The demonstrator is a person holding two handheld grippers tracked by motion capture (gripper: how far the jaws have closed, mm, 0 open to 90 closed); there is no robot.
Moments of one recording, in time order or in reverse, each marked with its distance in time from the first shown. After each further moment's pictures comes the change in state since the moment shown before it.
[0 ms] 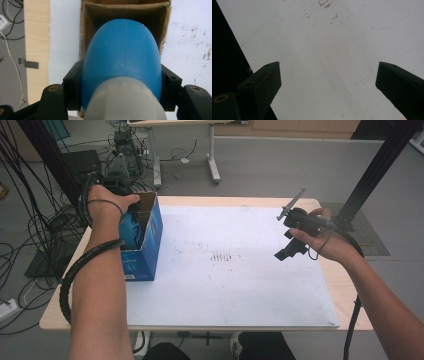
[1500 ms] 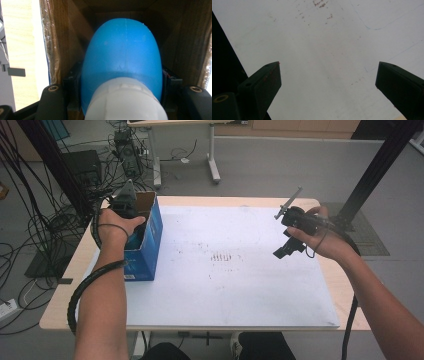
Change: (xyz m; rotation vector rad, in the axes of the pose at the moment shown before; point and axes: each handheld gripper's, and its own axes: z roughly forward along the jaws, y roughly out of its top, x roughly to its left) left arm -0.002 -0.010 0.056 0.008 0.015 0.048; right arm -0.005 0.005 0.004 0.014 -0.022 0.000
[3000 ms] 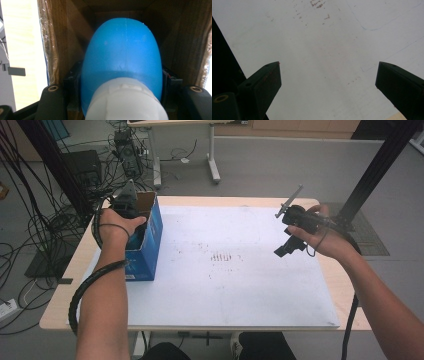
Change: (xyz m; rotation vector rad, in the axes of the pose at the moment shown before) left arm -0.002 0.000 0.000 0.004 0.003 0.001; right arm -0.001 0.001 -0.003 0.001 -0.016 -0.008
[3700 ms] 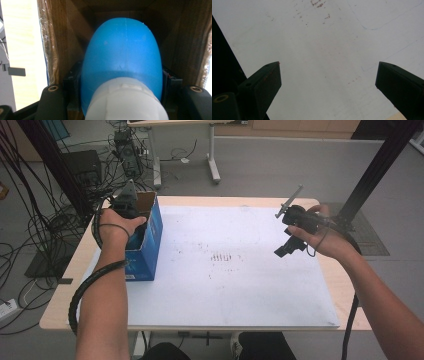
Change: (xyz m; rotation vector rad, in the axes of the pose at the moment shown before) left arm 0.000 0.000 0.000 0.001 0.003 0.002; right arm 0.000 0.000 0.000 0.002 0.002 -0.002
